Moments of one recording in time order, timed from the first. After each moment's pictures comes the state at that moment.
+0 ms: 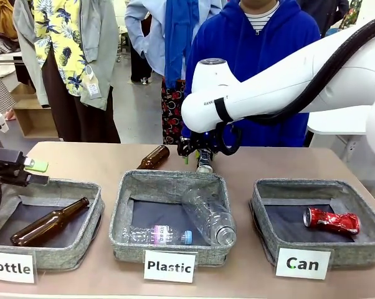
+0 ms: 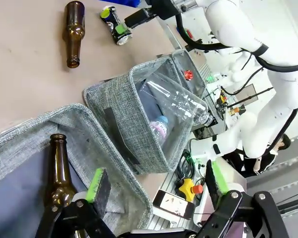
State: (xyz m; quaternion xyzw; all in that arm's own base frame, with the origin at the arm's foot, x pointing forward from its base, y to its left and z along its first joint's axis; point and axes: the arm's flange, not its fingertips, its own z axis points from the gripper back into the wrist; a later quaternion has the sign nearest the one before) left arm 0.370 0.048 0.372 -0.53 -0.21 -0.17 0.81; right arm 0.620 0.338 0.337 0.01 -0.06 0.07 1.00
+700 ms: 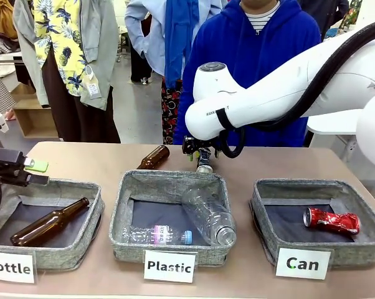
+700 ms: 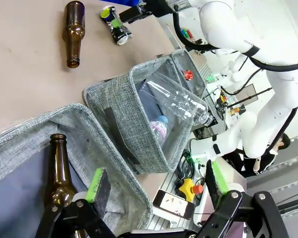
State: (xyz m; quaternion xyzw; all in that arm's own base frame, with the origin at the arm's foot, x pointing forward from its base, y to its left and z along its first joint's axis) left arm 0.370 0.048 0.372 -0.53 -0.21 -0.17 0.81; right arm 0.635 0.326 0.324 -0.02 -0.10 0.05 0.99
